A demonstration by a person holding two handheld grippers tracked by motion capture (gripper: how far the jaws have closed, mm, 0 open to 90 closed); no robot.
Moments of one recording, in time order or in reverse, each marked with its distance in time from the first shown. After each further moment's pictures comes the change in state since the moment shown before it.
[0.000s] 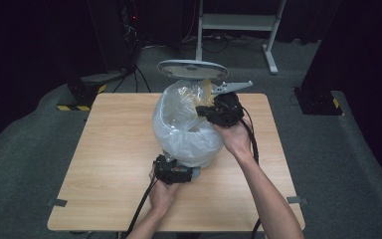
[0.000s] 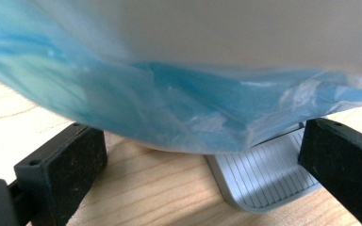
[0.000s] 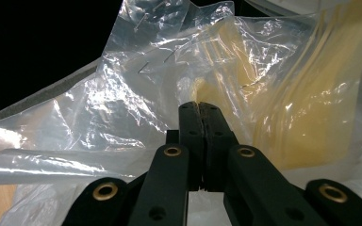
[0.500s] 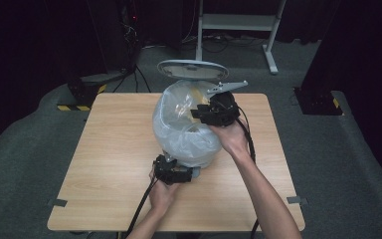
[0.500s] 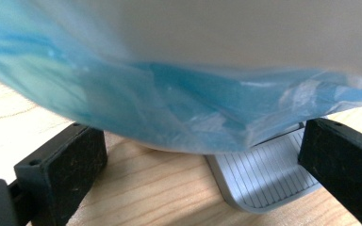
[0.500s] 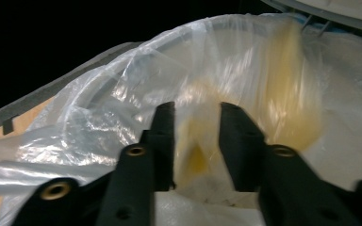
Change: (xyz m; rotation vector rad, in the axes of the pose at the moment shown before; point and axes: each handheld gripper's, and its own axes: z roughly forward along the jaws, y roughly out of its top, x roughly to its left) left arm -0.004 0.000 0.003 -0.044 -0.001 -0.055; right arm 0.001 0.001 0.011 0.018 -0.011 0.013
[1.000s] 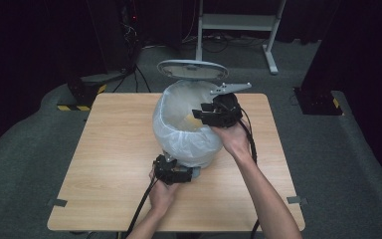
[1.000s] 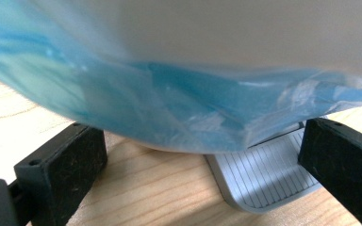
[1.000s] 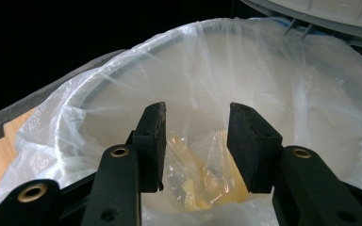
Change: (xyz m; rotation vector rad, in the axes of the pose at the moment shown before) left arm 0.009 0.002 -0.007 0.115 0.009 0.144; right arm -0.002 -0.005 -0.005 -0.030 -0.023 0.005
